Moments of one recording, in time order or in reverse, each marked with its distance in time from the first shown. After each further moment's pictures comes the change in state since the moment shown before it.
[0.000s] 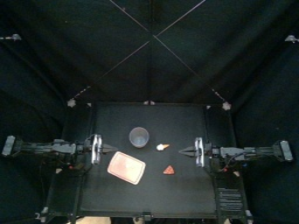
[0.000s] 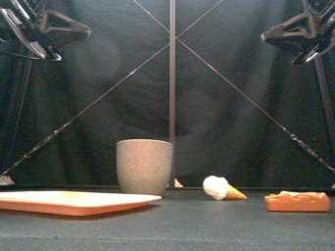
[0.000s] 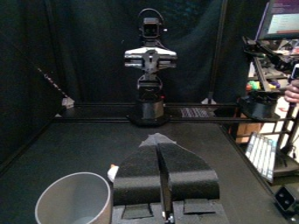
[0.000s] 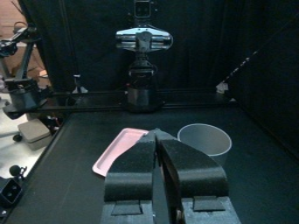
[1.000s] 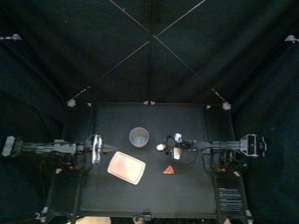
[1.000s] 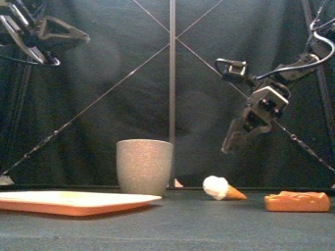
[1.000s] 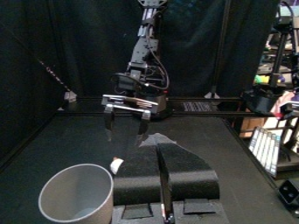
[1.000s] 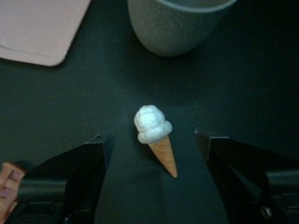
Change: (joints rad) left arm 0.031 0.002 0.025 0.003 -0.003 0.003; right arm -0.238 0.767 -0.272 -0.167 0.310 0.017
